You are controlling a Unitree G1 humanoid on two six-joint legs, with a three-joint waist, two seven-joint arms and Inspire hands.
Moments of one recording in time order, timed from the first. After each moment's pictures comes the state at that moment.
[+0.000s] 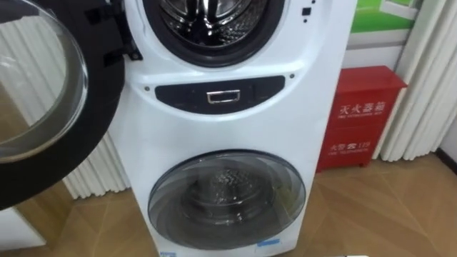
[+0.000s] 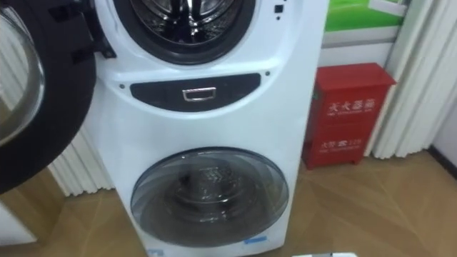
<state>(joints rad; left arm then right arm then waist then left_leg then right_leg) 0.01 0.37 0.51 0.62 -0.66 -0.03 0.34 0.19 -0.23 -0.29 1.21 0.30 -0.02 0.05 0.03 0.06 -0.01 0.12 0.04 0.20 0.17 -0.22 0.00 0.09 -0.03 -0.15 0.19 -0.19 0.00</state>
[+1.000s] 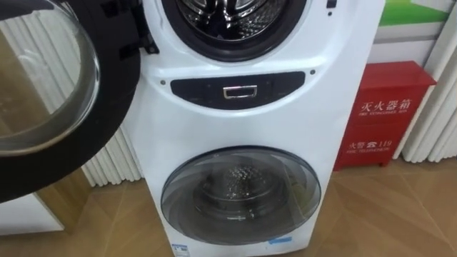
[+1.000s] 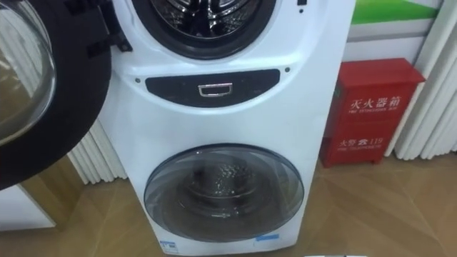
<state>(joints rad) -0.05 0.58 0.66 0.37 -0.54 0.08 0.52 0.30 -0.25 -0.50 1.15 0.15 0.01 0.05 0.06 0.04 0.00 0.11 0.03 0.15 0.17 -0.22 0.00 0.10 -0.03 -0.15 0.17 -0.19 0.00</state>
